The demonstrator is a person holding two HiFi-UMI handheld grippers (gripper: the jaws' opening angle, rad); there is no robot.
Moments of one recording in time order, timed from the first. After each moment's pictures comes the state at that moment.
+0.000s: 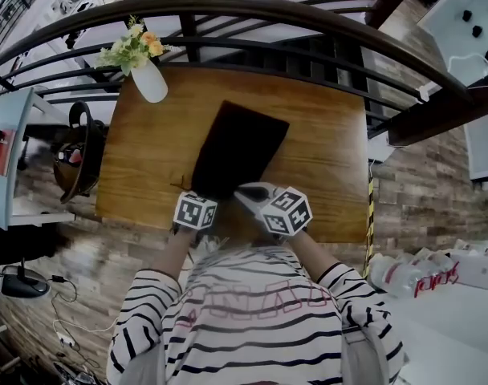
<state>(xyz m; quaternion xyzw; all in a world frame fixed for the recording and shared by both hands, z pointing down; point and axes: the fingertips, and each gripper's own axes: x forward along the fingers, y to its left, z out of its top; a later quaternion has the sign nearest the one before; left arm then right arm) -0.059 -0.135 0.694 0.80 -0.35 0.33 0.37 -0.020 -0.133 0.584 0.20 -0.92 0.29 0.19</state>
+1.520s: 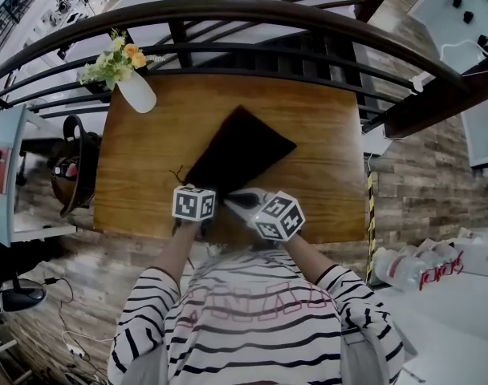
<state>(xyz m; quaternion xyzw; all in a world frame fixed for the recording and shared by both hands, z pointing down) -0.028 -0.189 0.677 0.80 -0.36 0.27 0.39 -0.023 -0.133 0.578 0.18 -0.92 0.29 0.17</state>
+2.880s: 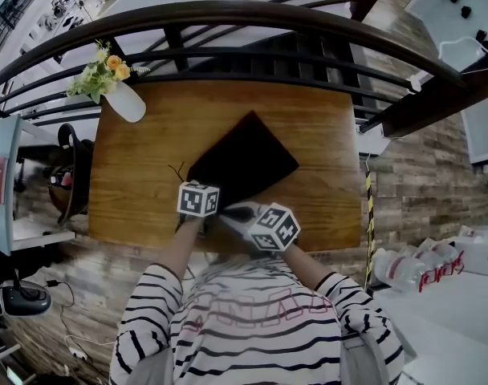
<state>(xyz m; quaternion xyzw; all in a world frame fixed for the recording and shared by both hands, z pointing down) 0.013 -0.233 0.701 0.81 -0.35 0.28 0.37 -0.007 -0.128 0.595 0.15 -0.92 0.32 0.17</state>
